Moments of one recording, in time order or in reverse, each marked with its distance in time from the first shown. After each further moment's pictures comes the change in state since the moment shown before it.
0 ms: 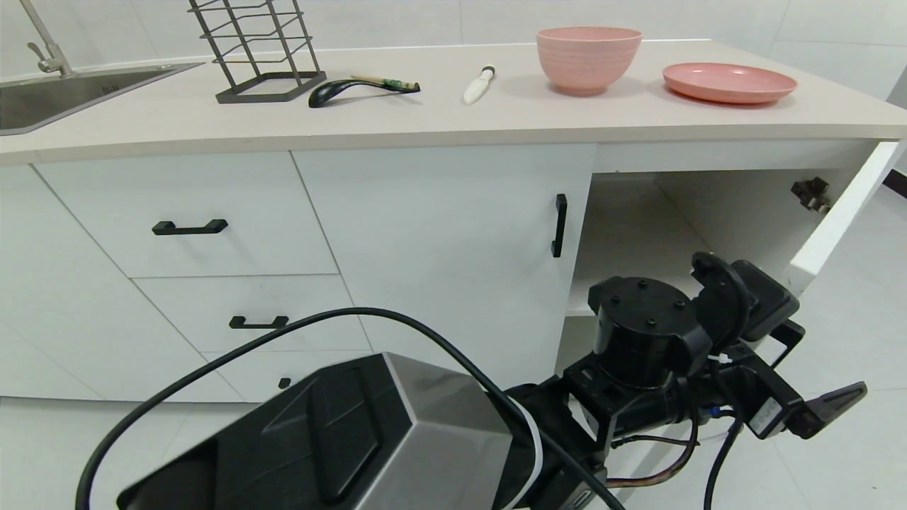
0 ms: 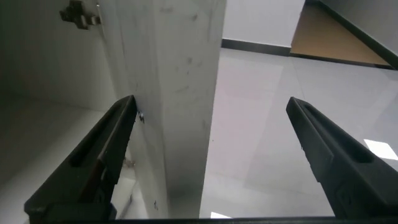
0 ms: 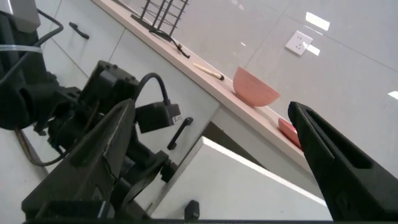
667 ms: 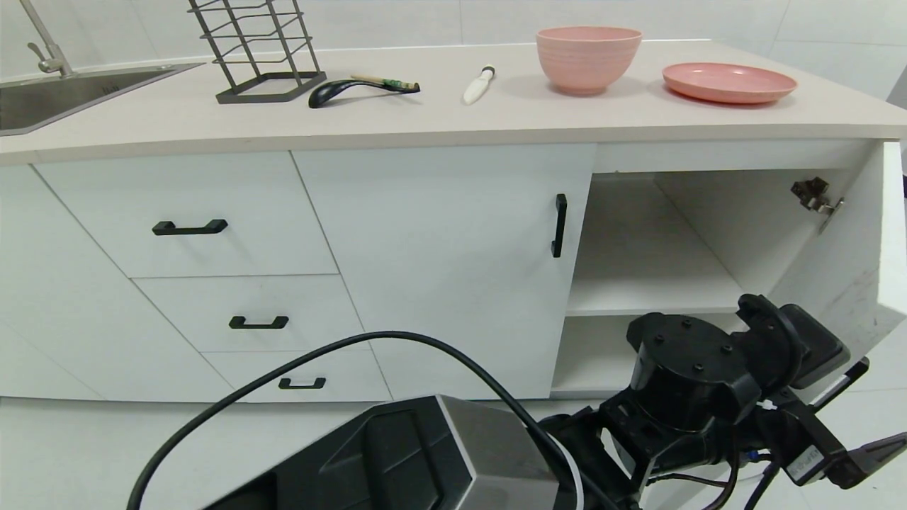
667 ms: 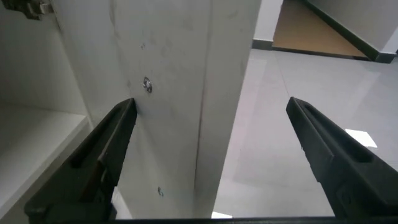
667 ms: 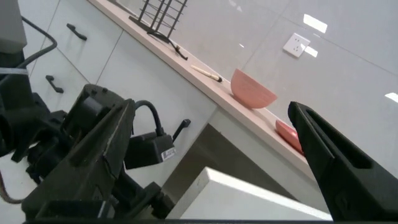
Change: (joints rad) left arm -0.055 0.074 -0.068 0.001 -0.009 0.000; right arm 0.000 0.001 -0.016 -0.001 -0.002 0.001
